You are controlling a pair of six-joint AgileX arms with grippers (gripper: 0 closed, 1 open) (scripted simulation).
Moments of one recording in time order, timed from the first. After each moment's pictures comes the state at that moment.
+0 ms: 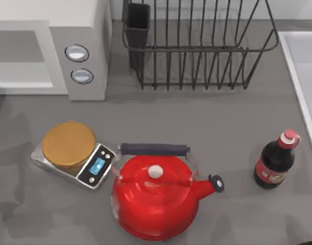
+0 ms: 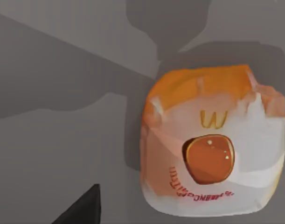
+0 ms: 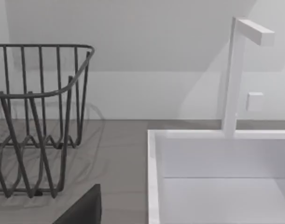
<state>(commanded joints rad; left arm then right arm) 0.22 1.73 1.14 -0.96 0.00 1.40 0.00 0.00 0.00 0.00 0.00 0.00</state>
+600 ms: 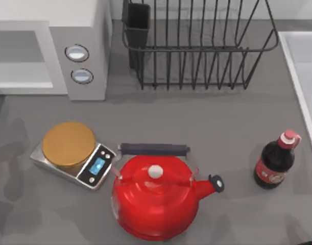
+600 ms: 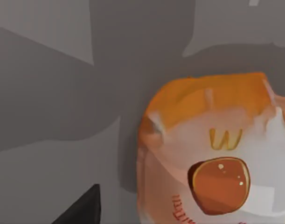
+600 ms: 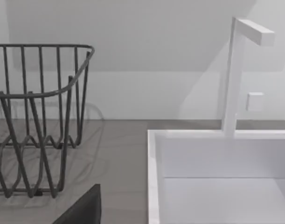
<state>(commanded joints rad) 0.22 1.78 1.10 -0.90 0.00 1.41 0.00 0.00 0.00 0.00 0.00 0.00</state>
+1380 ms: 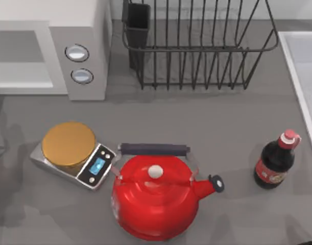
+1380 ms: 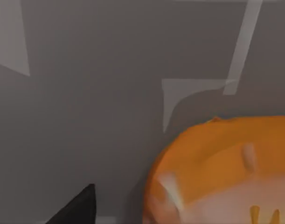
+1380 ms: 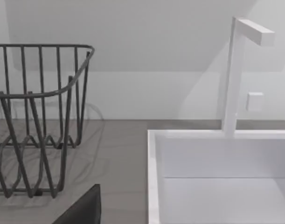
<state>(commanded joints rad) 0.23 1.90 0.98 -0.66 0.00 1.41 0.00 0.00 0.00 0.00 0.00 0.00</state>
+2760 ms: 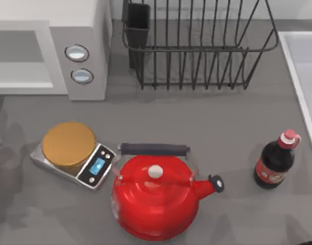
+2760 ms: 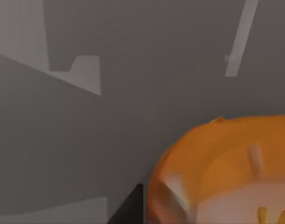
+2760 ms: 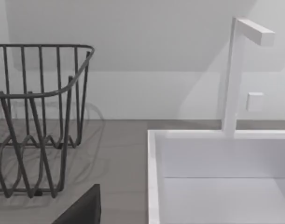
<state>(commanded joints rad) 0.22 1.82 1.03 -0.77 0.01 1.39 0.00 0.00 0.00 0.00 0.00 0.00</state>
